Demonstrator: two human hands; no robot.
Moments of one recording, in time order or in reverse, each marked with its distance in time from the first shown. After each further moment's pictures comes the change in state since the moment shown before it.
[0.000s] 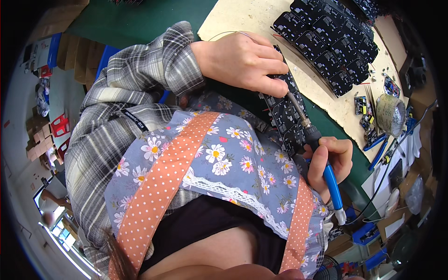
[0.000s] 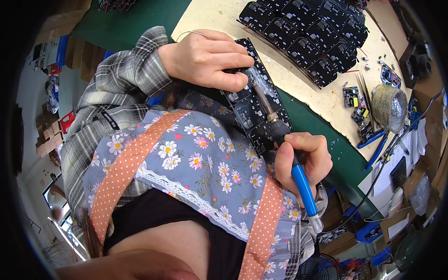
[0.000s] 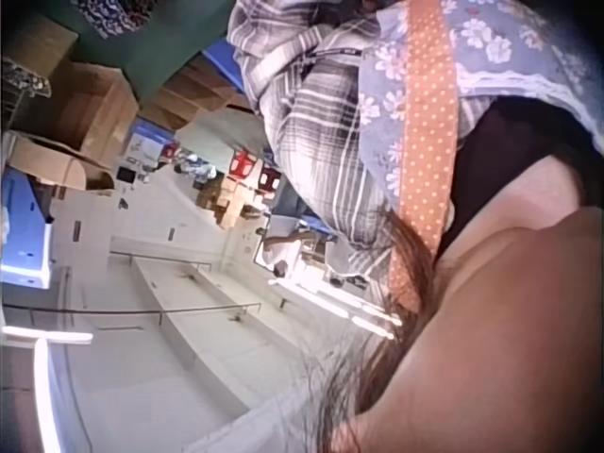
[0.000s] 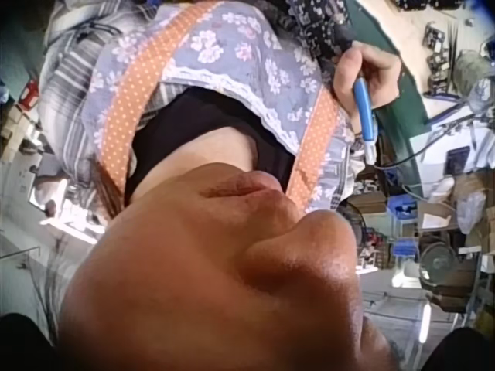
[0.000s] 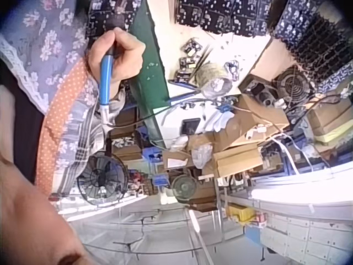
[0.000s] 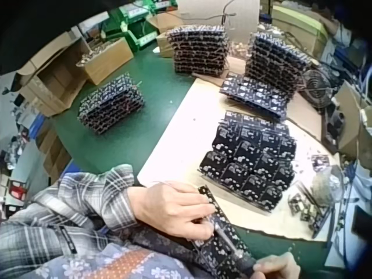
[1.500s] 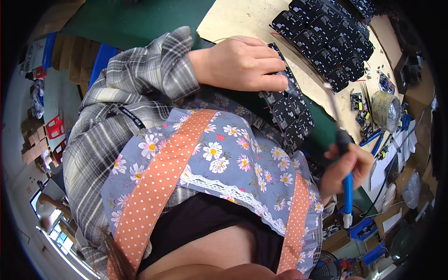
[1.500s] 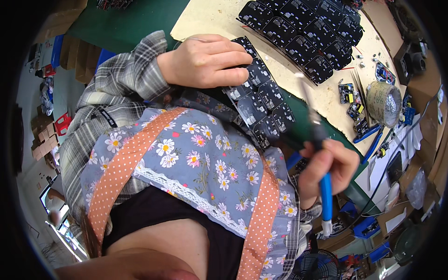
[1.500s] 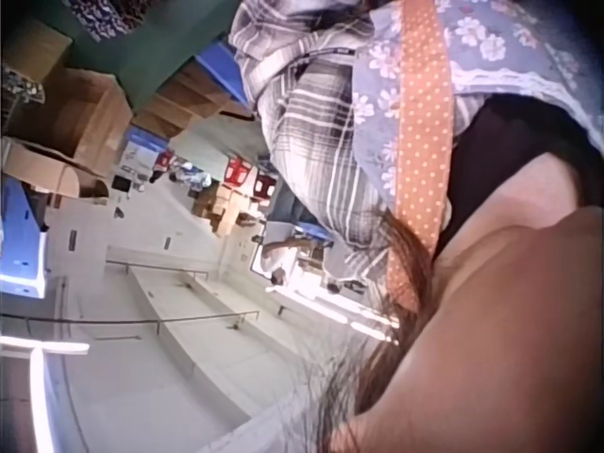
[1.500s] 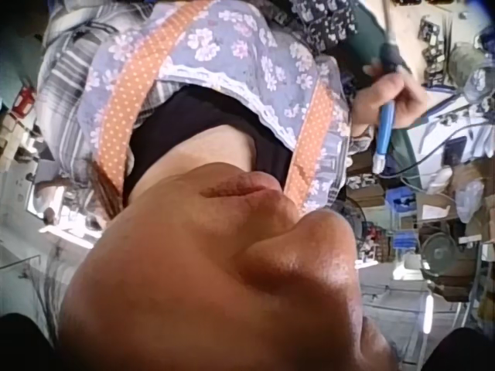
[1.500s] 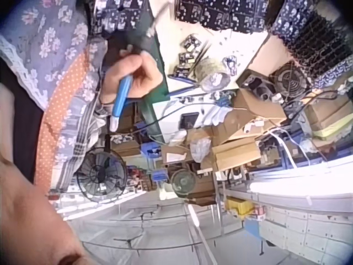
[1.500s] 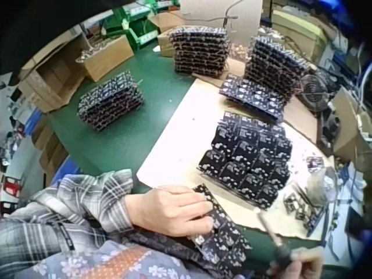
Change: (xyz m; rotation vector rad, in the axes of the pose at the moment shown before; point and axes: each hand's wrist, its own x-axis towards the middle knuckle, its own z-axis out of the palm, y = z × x) left_hand -0.003 0.014 0.001 0.024 -0.036 -0.104; right_hand -0.006 -0.006 -0.013 -0.120 0.356 -0.044
